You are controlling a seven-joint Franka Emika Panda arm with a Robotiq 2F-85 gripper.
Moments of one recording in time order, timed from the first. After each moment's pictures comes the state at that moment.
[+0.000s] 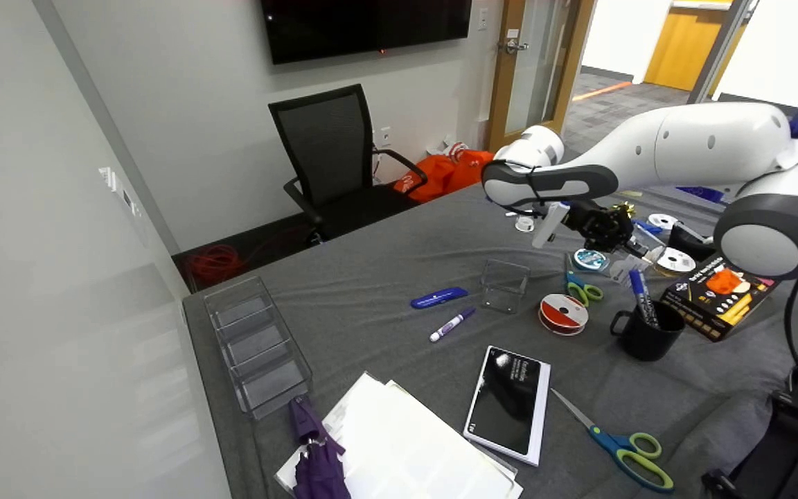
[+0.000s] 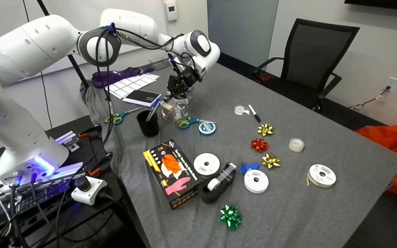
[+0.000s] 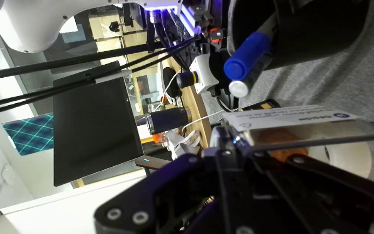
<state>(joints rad) 0.08 1.29 -0.23 -0.68 -0.23 0.76 1.26</state>
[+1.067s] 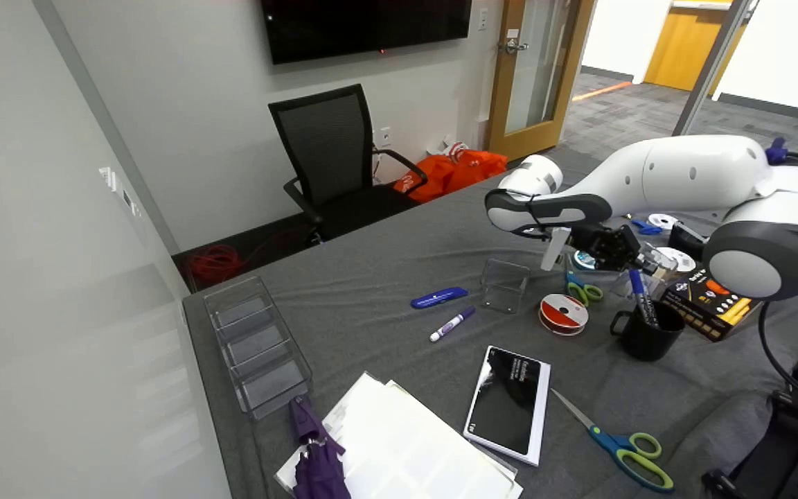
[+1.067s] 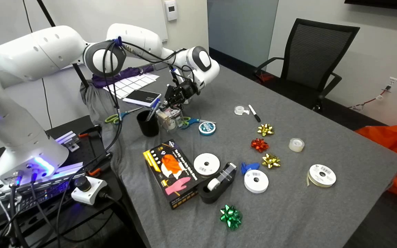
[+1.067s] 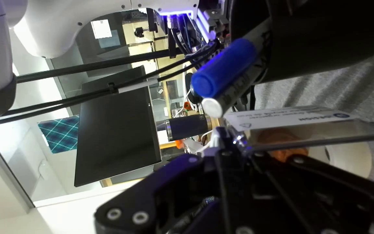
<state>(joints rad) 0.06 1.40 -0.24 -0.64 -0.22 0.69 1.26</state>
